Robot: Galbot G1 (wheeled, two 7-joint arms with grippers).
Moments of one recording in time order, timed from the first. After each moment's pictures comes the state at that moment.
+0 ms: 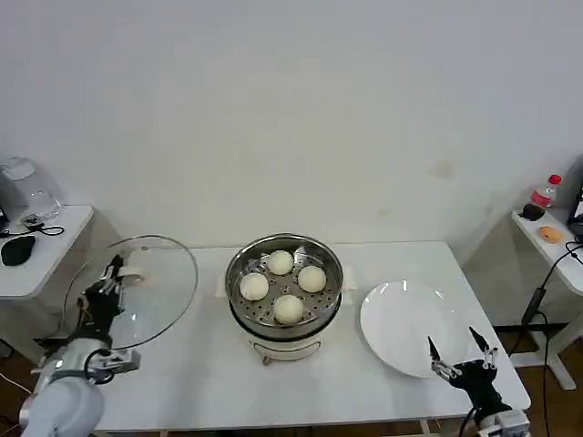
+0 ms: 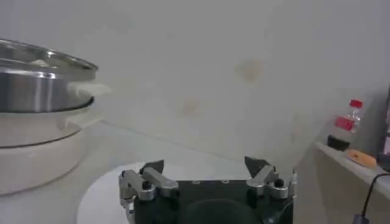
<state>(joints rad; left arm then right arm) 1.40 -0.98 -0.64 -2.01 0.97 0.23 -0.02 -1.66 1.40 0.87 1.99 0.03 0.05 -0.27</state>
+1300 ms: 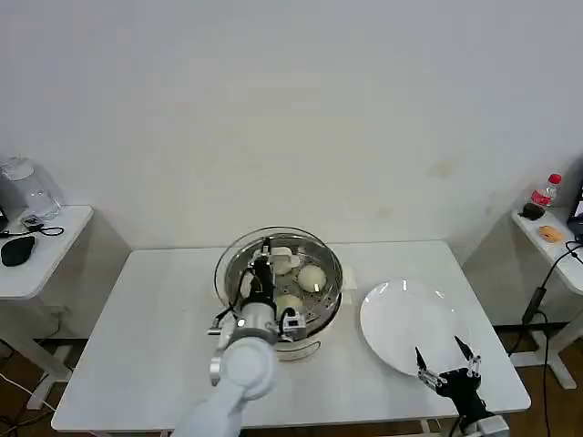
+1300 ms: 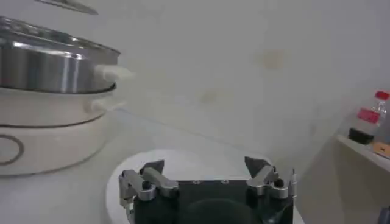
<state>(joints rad) 0.96 -1.40 0.02 -1.90 1.48 0.56 0.35 -1.66 1.44 0.84 1.95 -0.05 0.09 -0.28</state>
